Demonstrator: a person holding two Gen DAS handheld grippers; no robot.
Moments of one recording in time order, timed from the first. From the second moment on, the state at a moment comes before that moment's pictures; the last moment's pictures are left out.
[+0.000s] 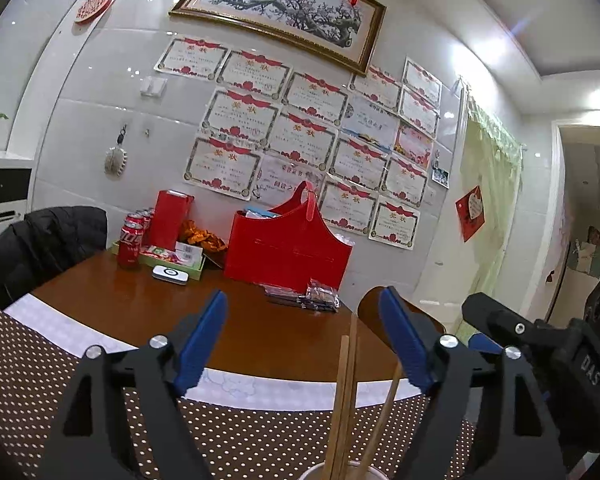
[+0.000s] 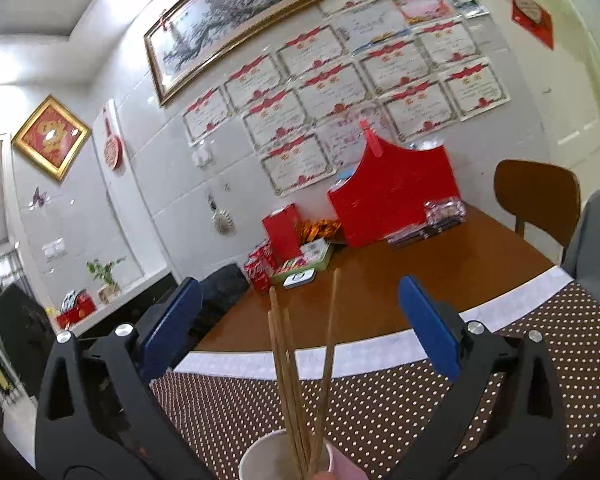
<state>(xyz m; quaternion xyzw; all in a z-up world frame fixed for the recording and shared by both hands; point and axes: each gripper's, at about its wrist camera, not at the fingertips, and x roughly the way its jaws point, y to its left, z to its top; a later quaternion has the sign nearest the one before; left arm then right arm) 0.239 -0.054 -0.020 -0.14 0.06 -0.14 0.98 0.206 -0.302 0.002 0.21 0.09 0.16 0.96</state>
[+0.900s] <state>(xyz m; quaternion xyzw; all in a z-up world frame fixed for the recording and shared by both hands) 0.132 0.019 -0.086 -0.03 0.30 -0.07 0.95 0.117 -0.286 0.041 0.12 0.18 0.17 0.96</state>
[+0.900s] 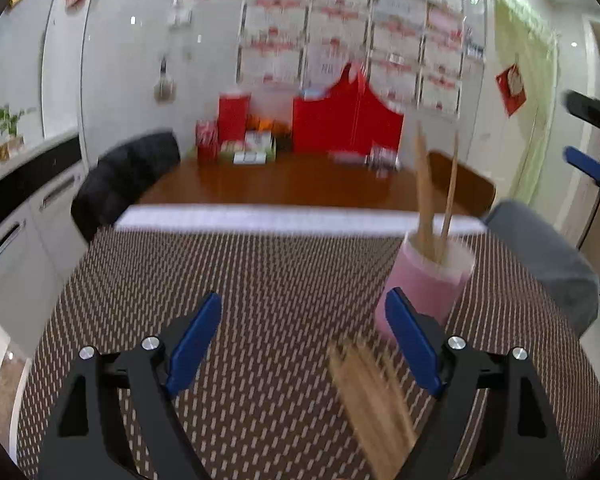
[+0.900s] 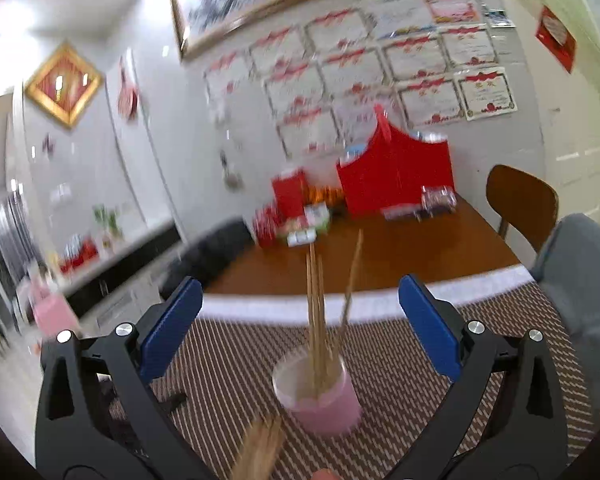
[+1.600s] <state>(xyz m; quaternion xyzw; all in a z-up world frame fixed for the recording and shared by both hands) 0.090 -0.010 -0.181 0.07 0.44 -0.09 0.89 0.091 -0.245 -0.127 0.04 0.41 0.20 0.89</state>
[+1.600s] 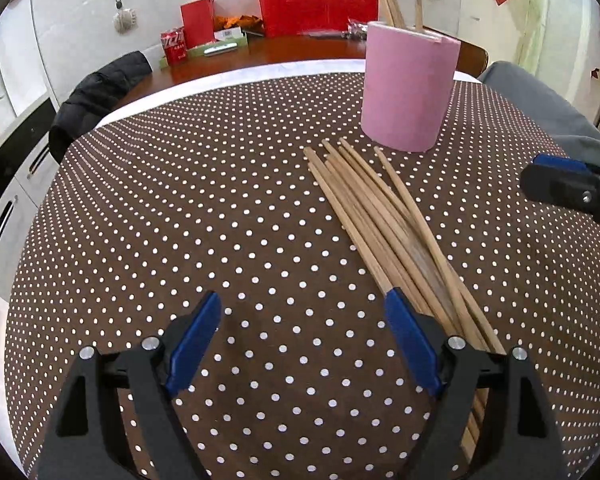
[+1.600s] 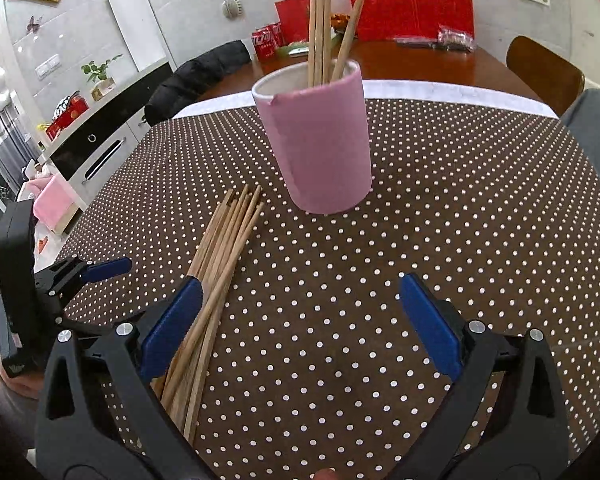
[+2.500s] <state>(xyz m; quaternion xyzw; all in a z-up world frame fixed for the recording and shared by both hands) 0.090 -0.005 -0.187 0.04 0.45 -0.06 0.89 0.078 -0.181 -0.166 -0.10 0.46 0.21 0.85</state>
